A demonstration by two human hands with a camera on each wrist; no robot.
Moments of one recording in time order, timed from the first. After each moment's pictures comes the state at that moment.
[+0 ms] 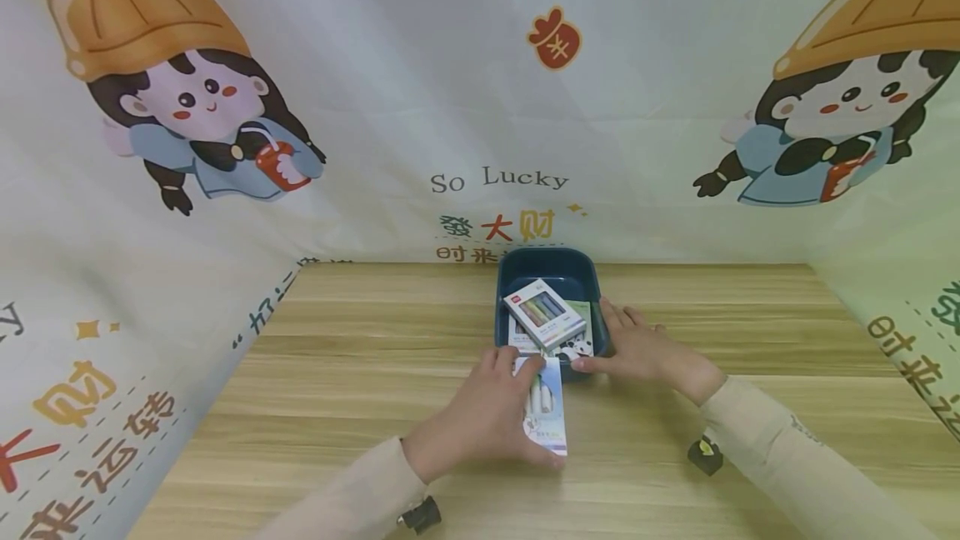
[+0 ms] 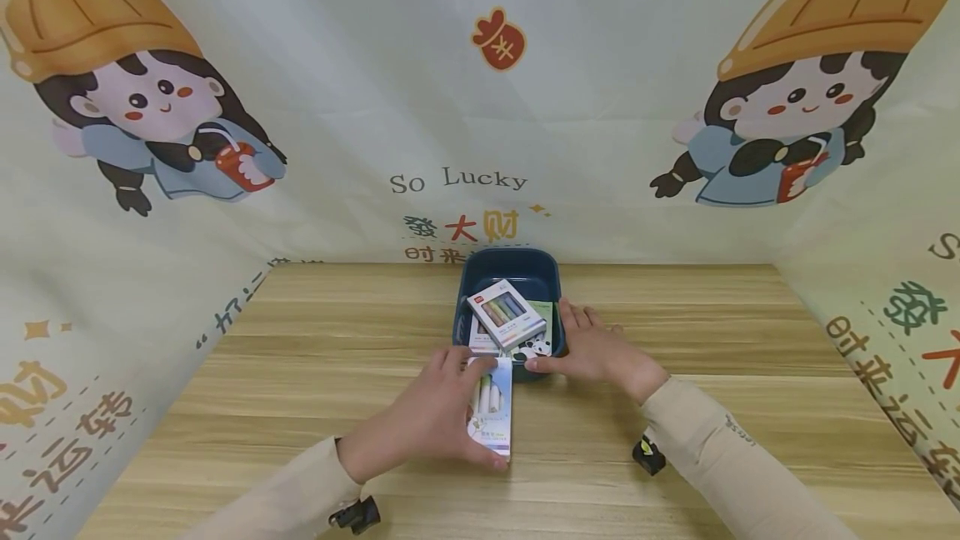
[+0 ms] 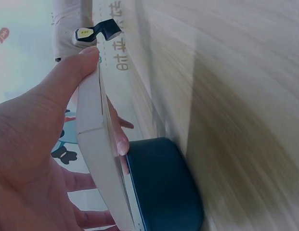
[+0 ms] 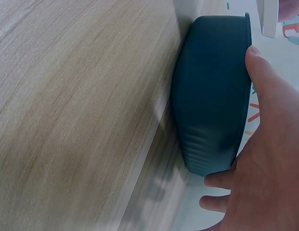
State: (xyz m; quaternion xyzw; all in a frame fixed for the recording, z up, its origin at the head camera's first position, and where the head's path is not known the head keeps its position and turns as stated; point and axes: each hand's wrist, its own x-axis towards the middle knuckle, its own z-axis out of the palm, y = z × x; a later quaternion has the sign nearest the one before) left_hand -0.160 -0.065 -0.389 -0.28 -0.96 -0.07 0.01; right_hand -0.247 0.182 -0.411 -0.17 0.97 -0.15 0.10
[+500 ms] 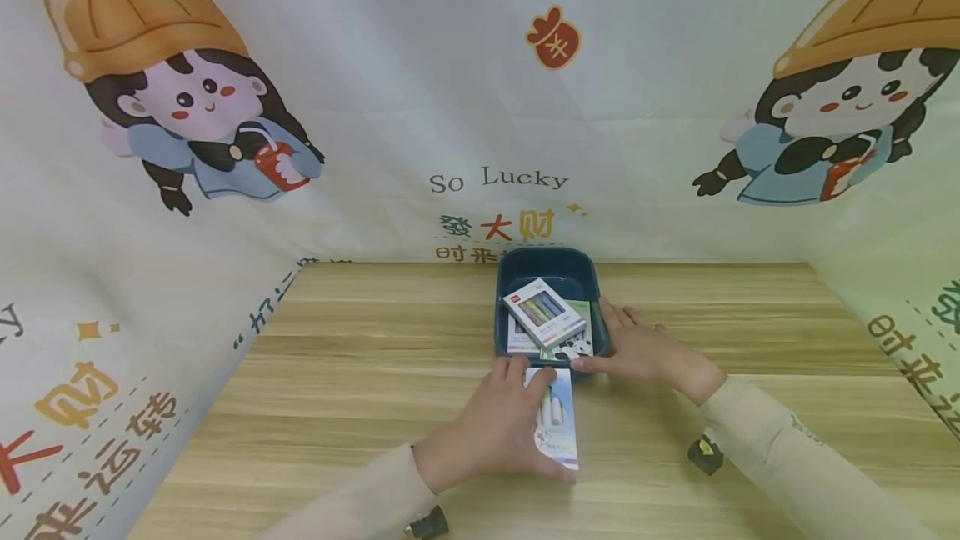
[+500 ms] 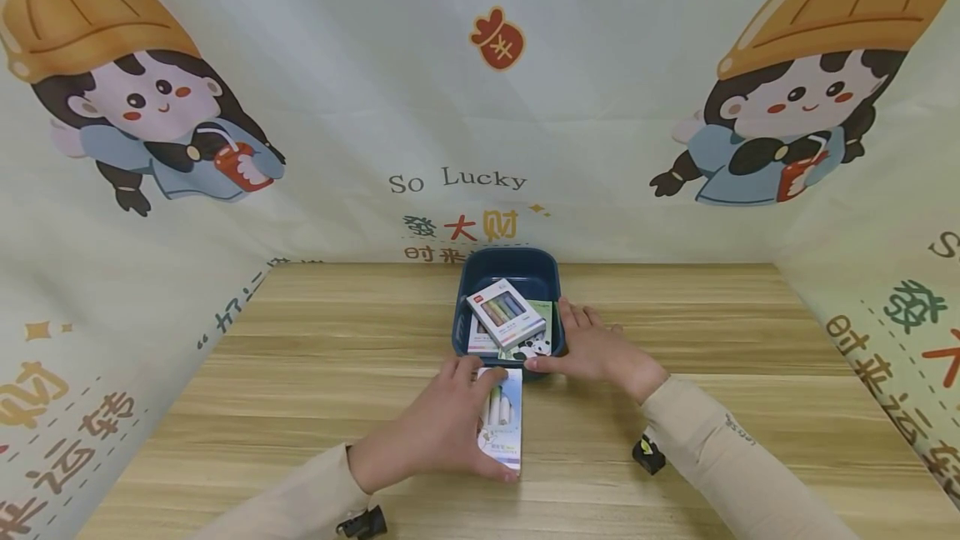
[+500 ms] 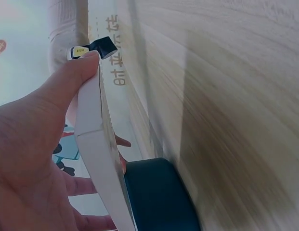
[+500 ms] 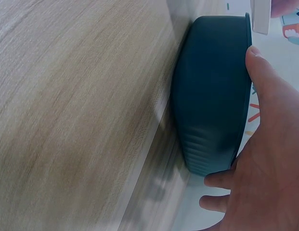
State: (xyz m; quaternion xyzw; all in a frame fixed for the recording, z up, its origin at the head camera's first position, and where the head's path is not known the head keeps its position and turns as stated) left_hand -0.152 -0.053 -0.395 -0.29 -0.96 -0.05 0.00; right_hand -0.247 0.182 -0.410 -0.17 0.97 -0.15 0.10
